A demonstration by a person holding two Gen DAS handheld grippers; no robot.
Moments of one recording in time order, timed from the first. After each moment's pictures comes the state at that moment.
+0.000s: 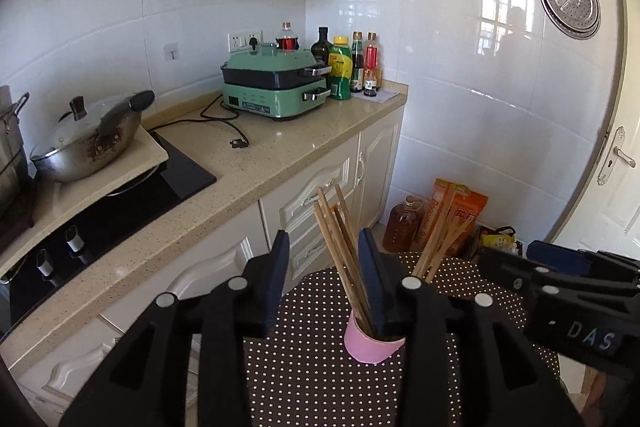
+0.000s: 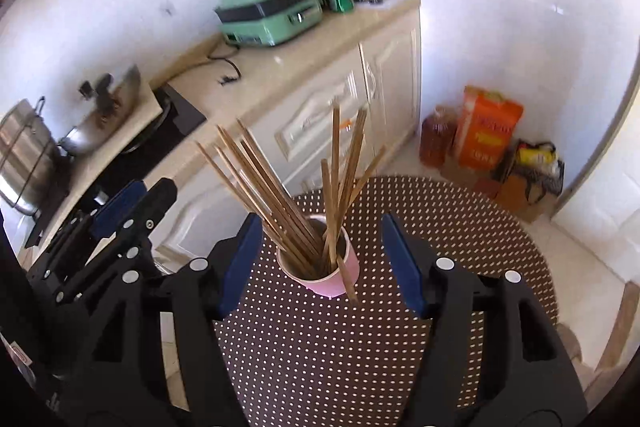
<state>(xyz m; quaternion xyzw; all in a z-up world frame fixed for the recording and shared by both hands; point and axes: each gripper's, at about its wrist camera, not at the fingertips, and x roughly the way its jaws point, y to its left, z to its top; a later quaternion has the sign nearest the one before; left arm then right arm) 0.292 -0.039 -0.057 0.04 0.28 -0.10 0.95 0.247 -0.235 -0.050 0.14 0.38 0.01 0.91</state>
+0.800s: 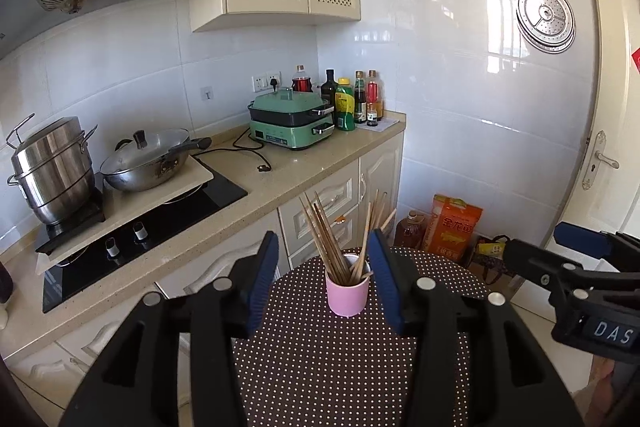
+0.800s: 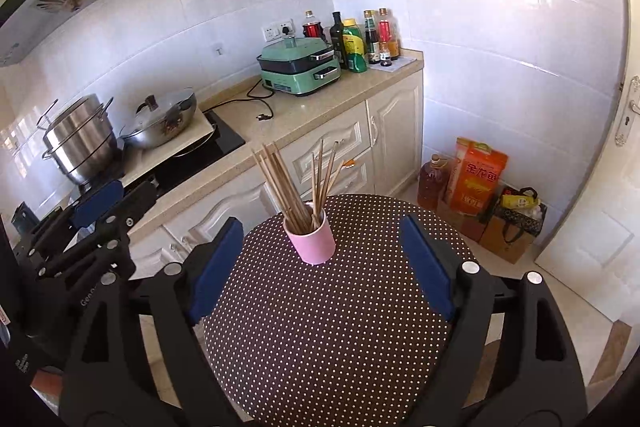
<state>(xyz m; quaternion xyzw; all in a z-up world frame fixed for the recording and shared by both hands) 0.097 -0.083 0.027 0.05 0.24 -0.05 0.97 0.070 -0.282 0.031 0.09 0.30 0.06 0.95</state>
